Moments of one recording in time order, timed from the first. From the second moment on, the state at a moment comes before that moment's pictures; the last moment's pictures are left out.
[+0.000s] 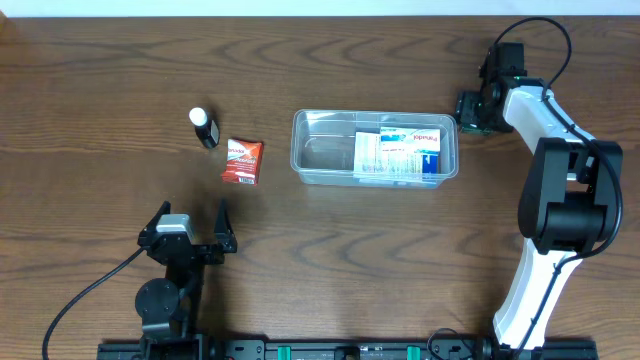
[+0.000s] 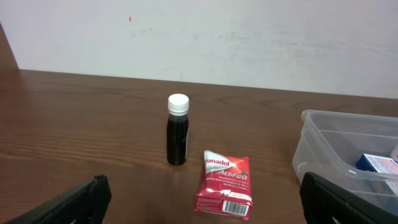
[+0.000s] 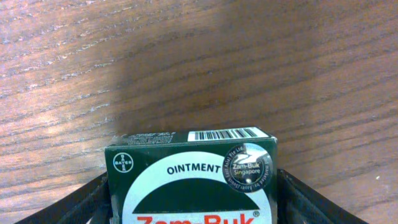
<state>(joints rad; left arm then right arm) 0.07 0.01 0.02 -0.10 0.10 -0.09 -0.05 2.20 1.57 -0.57 0.05 0.17</state>
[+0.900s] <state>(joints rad) 0.07 0.01 0.02 -0.10 0.10 -0.09 -0.05 2.18 1.57 -0.62 0.12 0.15</state>
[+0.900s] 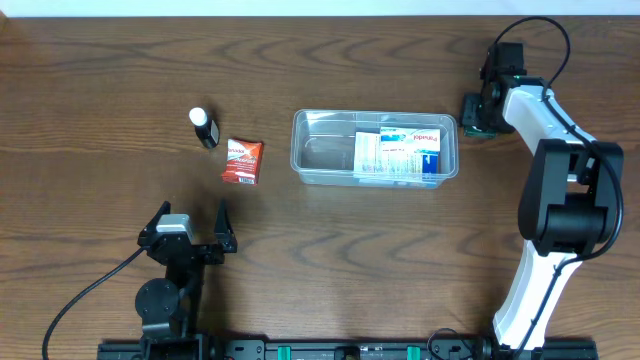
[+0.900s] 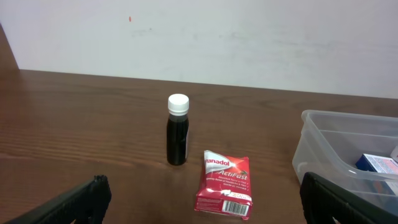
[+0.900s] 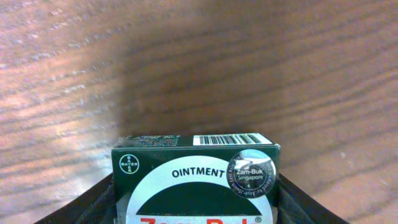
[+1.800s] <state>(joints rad) 0.07 0.01 0.02 -0.10 0.10 -0.09 0.08 1.65 1.57 -1.02 -0.04 0.20</state>
